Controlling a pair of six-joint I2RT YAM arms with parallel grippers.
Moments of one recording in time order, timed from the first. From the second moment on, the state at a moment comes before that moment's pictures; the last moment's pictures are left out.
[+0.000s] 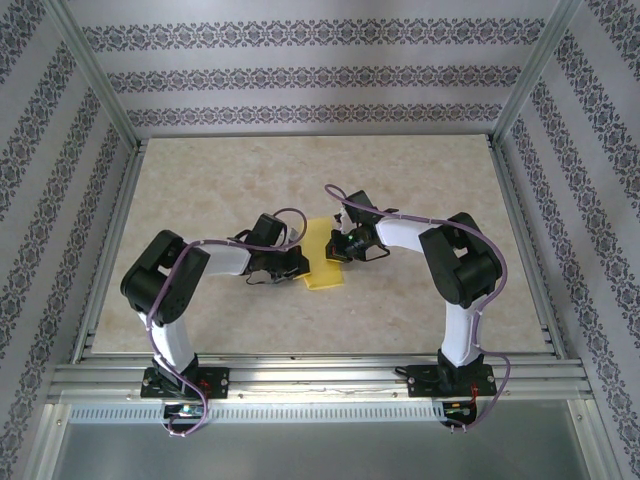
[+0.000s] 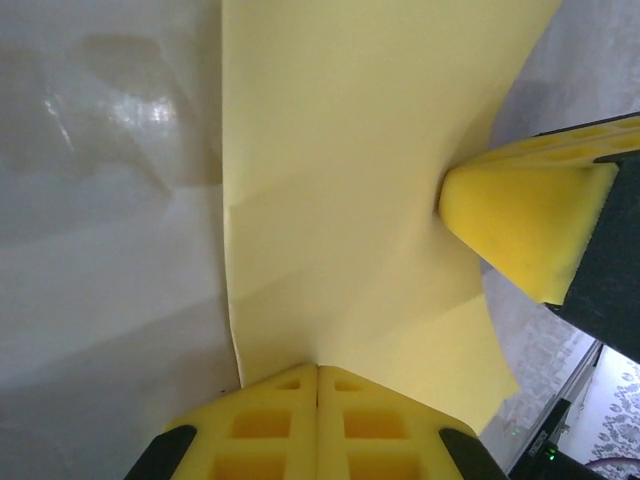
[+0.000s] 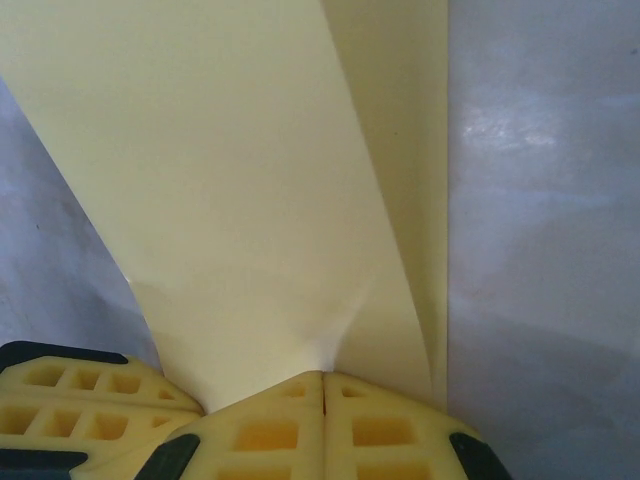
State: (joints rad) left arm -0.49 1.81 0.83 0.00 0.56 -0.80; right arm 0.49 1.94 1.12 -0.35 -0.50 0.60
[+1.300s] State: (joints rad) left arm -0.55 1.72 0.79 -0.05 0.58 -0.76; right arm 0.50 1.94 1.12 -0.35 -0.50 0.61
